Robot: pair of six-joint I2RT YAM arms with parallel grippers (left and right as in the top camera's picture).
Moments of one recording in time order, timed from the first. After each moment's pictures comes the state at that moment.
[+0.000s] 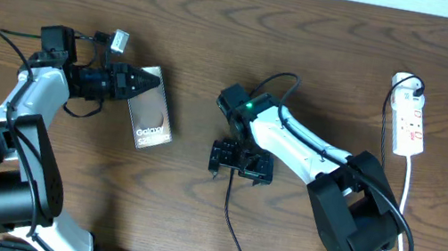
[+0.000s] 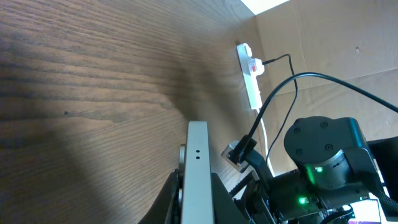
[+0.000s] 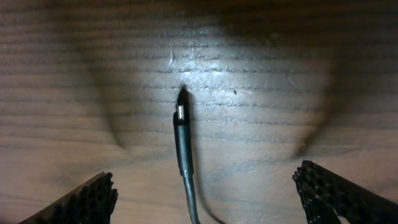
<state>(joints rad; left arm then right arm) 0.27 1.80 1.09 -0.53 1.20 0.09 0.69 2.04 1.39 -1.03 -0.26 0.75</state>
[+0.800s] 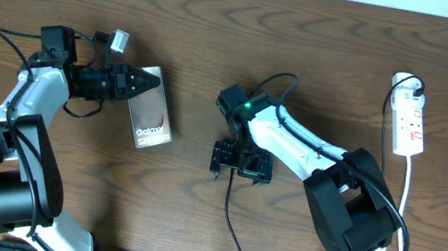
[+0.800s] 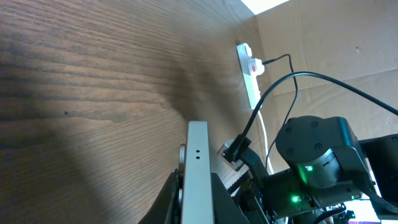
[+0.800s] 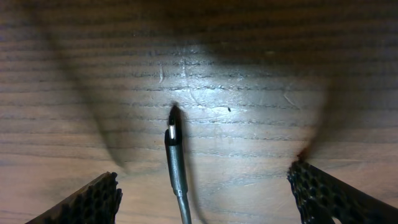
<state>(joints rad) 0.27 1.80 1.09 -0.53 1.20 0.09 0.69 2.07 1.39 -1.02 -0.24 0.75</state>
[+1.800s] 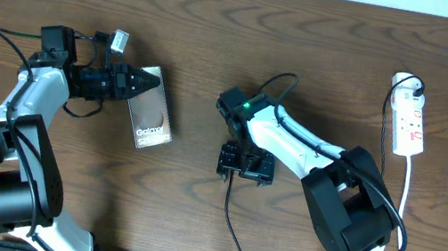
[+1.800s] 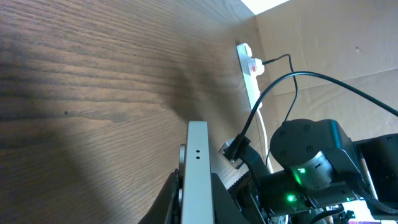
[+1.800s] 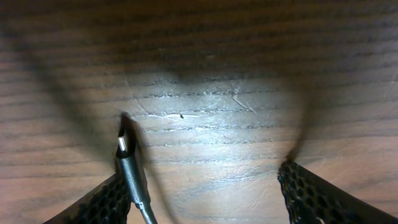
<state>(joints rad) 0.27 1.80 1.09 -0.53 1.20 0.09 0.69 2.08 1.40 -1.06 -0.17 0.77</state>
